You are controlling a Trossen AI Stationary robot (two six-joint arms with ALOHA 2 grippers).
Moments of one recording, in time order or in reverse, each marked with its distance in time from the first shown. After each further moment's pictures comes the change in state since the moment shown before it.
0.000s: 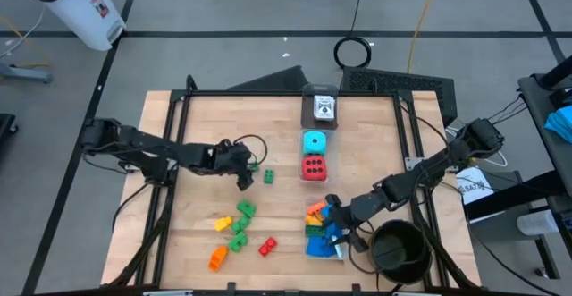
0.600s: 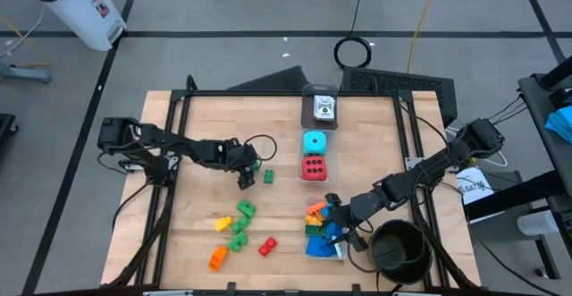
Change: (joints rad) left arm 0.134 0.217 0.000 0.071 0.179 0.257; right arm -0.012 0.000 0.000 -0.005 0.000 0.003
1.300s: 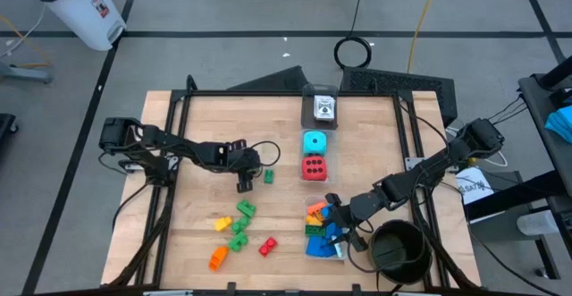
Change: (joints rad) left arm -0.033 0.004 -0.002 0.069 0.026 0.214; right arm 0.000 0.000 0.000 -0.001 0.000 0.000
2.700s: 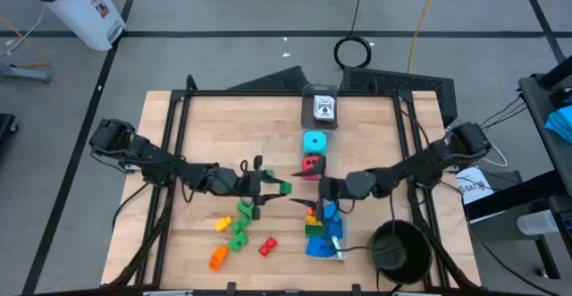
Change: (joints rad) left arm -0.341 -0.080 0.014 0.829 -0.135 0.147; right arm -0.158 0.135 0.002 0.586 0.495 -0.346
